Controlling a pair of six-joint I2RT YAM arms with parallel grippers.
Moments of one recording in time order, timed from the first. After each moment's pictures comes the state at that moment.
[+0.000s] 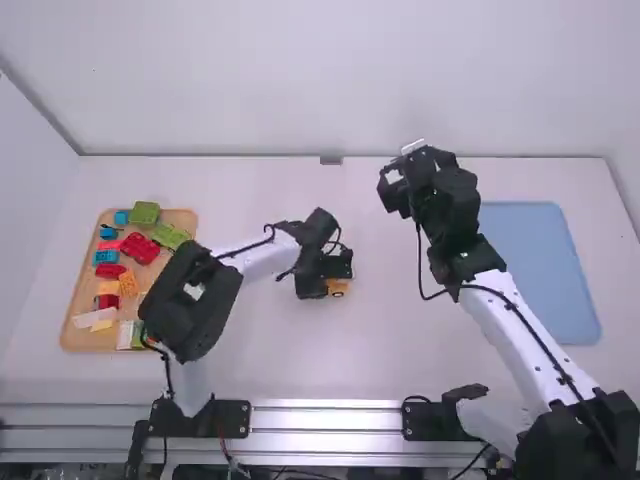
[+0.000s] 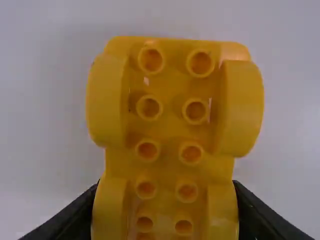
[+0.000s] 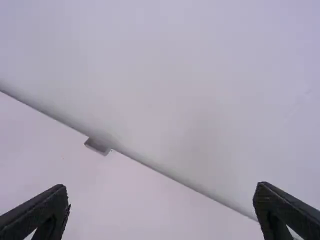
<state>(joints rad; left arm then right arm) -0.55 1.92 1.19 -0.65 0.13 0.84 0.30 1.26 0.95 0.07 0.06 -0.37</state>
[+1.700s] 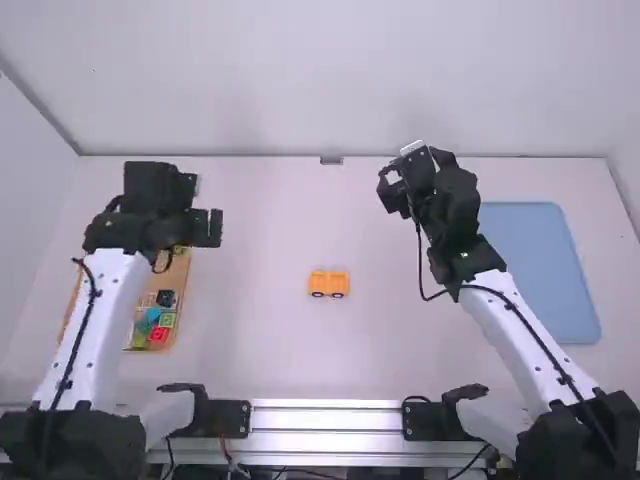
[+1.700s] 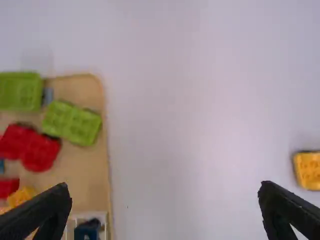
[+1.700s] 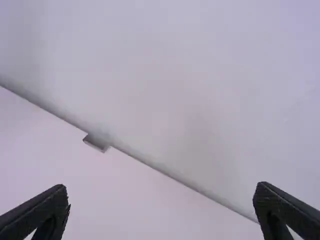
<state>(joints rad) 0.11 1.23 1.22 -0.92 0.03 0.03 0.30 1.26 0.95 0.07 0.06 -0.40</state>
